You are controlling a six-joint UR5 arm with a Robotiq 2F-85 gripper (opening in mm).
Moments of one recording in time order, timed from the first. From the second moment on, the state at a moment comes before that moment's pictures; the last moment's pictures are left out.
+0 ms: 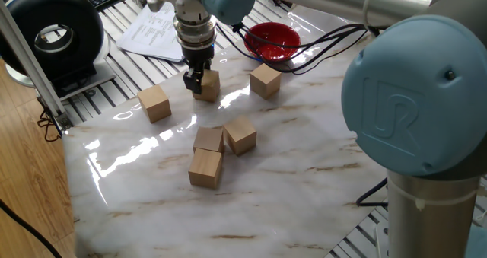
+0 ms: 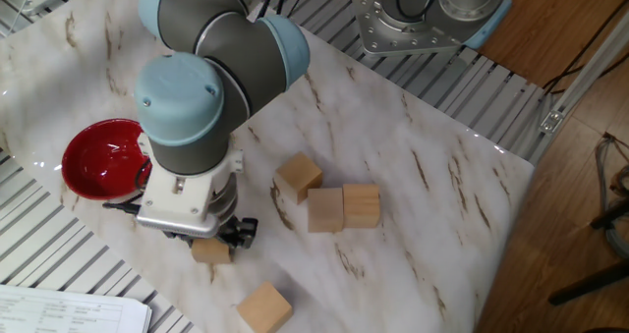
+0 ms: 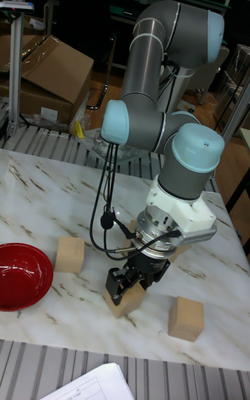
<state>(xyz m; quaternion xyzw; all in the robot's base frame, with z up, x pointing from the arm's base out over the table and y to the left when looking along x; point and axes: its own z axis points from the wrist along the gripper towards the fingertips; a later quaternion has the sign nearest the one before) 0.677 0.057 0.030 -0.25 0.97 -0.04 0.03</state>
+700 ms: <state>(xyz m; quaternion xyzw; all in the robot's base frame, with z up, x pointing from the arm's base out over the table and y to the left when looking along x) 0.679 0.035 0.039 -0.16 0.99 -0.05 0.01</state>
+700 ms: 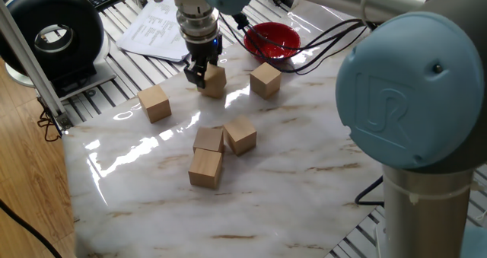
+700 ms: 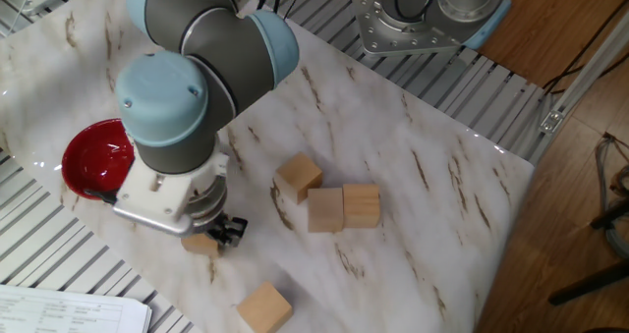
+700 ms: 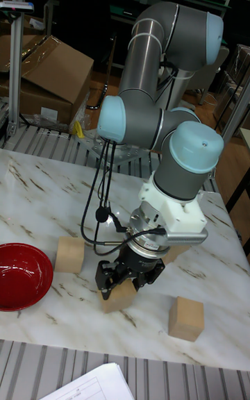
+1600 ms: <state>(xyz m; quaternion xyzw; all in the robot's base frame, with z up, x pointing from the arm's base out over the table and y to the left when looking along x) 0.673 0.021 0.059 -0.11 0.99 -0.03 -0.01</state>
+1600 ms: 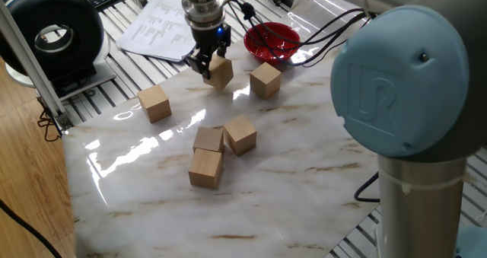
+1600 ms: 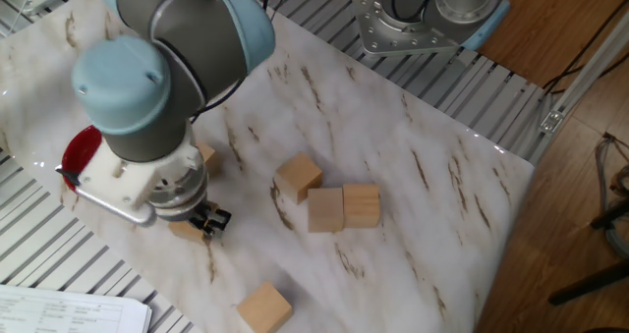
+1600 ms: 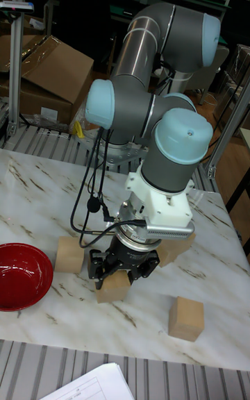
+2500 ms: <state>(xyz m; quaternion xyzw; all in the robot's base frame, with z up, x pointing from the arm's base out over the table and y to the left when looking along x) 0.663 0.015 0.068 -0.07 1.00 -0.01 -0.03</state>
